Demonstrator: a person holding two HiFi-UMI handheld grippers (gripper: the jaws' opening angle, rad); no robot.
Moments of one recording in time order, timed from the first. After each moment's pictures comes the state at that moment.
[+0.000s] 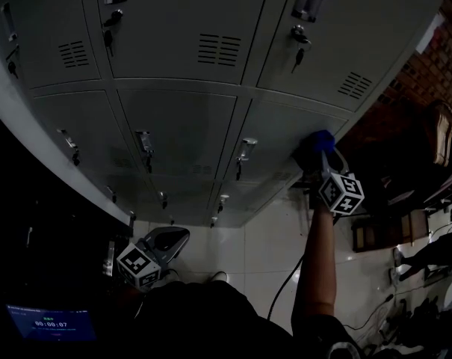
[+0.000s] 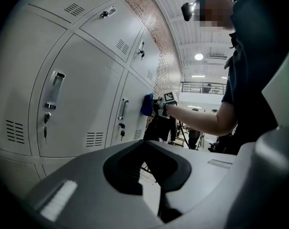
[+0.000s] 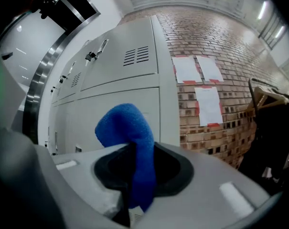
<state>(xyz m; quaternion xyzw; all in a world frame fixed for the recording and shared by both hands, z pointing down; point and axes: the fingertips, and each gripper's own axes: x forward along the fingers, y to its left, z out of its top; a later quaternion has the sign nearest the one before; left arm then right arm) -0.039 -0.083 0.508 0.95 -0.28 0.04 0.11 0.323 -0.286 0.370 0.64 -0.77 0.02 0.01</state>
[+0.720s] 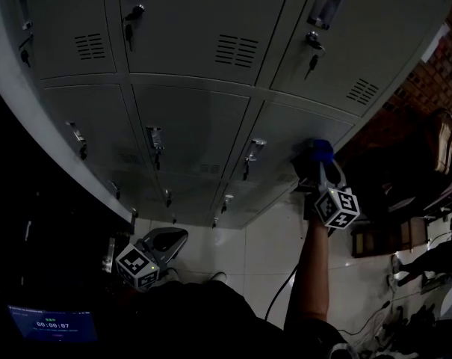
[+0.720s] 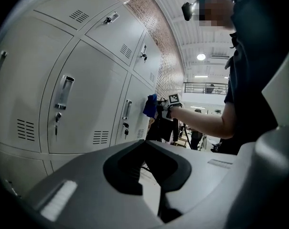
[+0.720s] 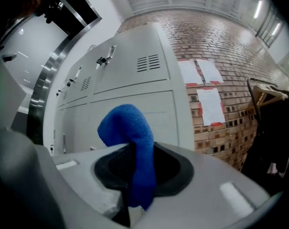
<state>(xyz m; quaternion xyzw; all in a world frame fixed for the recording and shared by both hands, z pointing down) -0.062 -0.072 0.510 0.95 -0.29 0.04 0.12 0.289 -0.258 0.375 0.63 -0.77 0.02 -0.01</state>
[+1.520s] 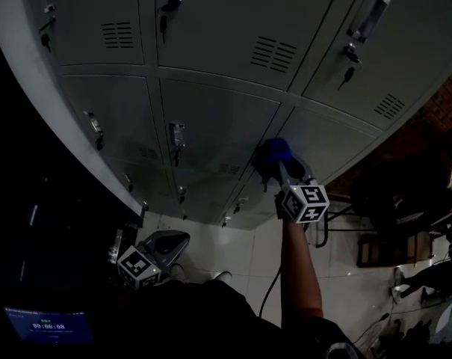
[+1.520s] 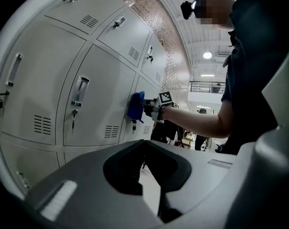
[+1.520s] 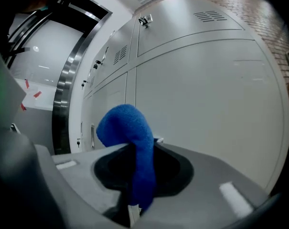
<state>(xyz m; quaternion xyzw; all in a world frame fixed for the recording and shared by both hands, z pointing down) -0.099 -0.062 0.515 0.94 -0.32 0.04 0.13 0.113 -0.294 0.428 0.50 -0.86 0.04 0.03</state>
